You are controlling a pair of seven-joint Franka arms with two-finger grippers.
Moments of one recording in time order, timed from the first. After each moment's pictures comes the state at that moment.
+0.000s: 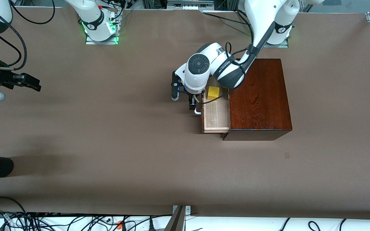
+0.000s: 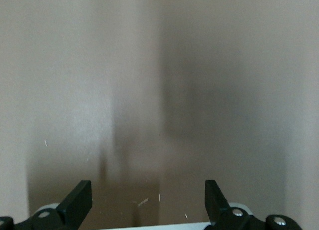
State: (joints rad) left arm -0.56 0.60 -0.24 -1.62 0.03 2.16 0.78; right arm 0.06 0.07 -0.08 -1.64 -0.04 1.64 0.05
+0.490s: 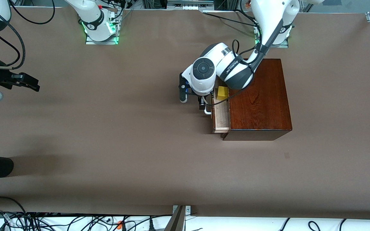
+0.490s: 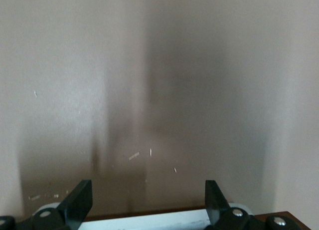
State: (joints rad) left arm -0.52 0.56 -0.23 -1.61 0.04 1.99 0.78; right arm 0.06 0.07 -0.08 -1.63 -0.04 1.64 0.05
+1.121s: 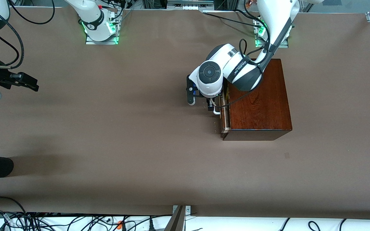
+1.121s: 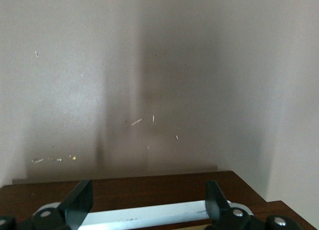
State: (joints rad) left arm -0.48 0.55 -0.23 -1.61 0.07 1.92 0.79; right arm 0.06 0.07 -0.08 -1.62 -0.04 1.64 0.05
